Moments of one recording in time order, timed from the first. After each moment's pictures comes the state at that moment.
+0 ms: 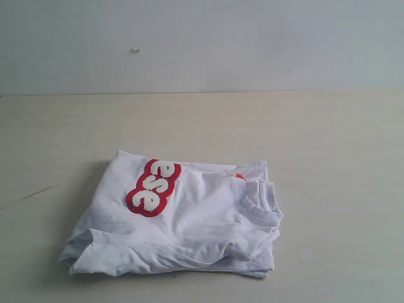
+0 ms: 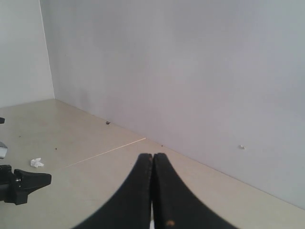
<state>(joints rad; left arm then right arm) 0.00 0.00 0.00 0.03 0.36 -0.14 0.64 0.37 -0.59 0.41 0.27 -0.33</state>
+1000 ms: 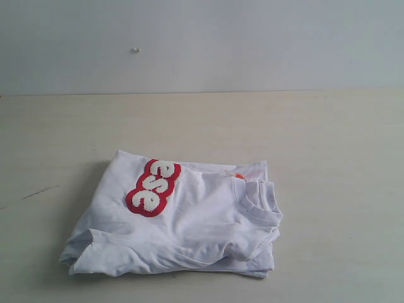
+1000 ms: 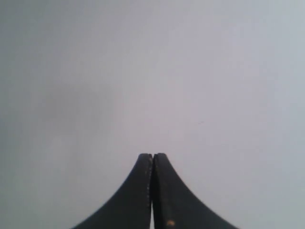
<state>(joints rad) 0.00 0.00 0.00 0.03 0.37 -0.14 0.34 0.19 -0.35 0.20 -0.25 -0.34</state>
